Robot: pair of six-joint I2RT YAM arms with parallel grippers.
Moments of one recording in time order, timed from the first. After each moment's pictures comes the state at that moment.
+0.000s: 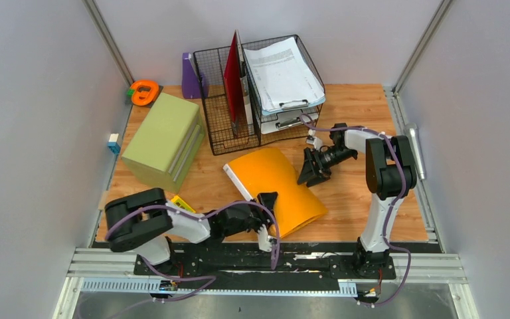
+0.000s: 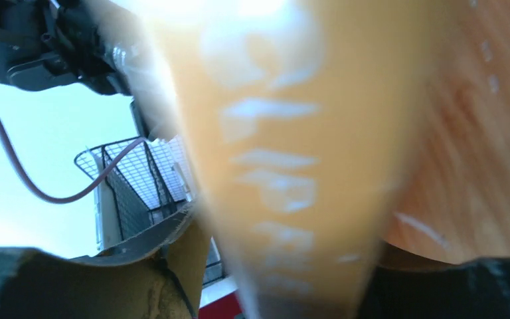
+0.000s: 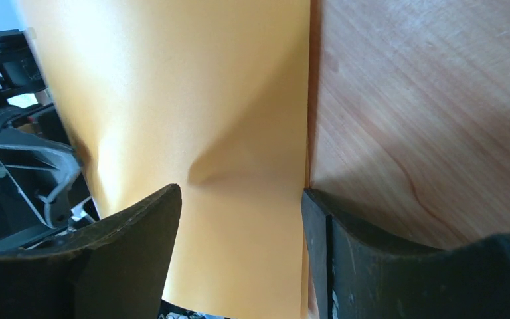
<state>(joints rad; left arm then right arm) -1.20 1.60 0.36 0.87 -0.08 1.54 0.12 2.01 1.24 -0.88 -0.91 -0.27</state>
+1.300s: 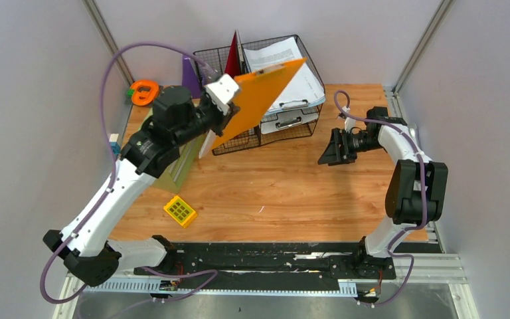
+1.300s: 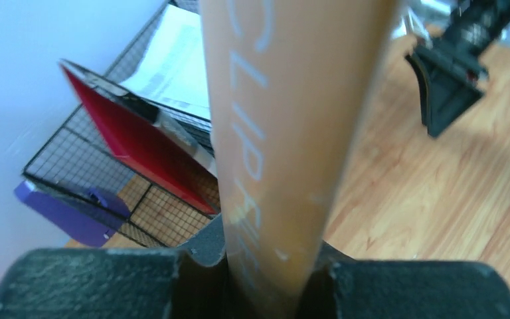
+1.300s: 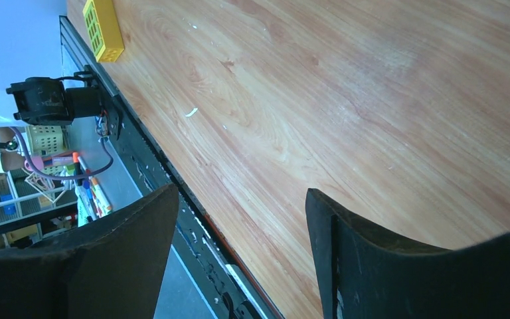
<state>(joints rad) -0.69 1.20 1.47 -0.47 0.11 0.32 -0.09 1.71 1.28 -0.96 -0.92 -0.31</state>
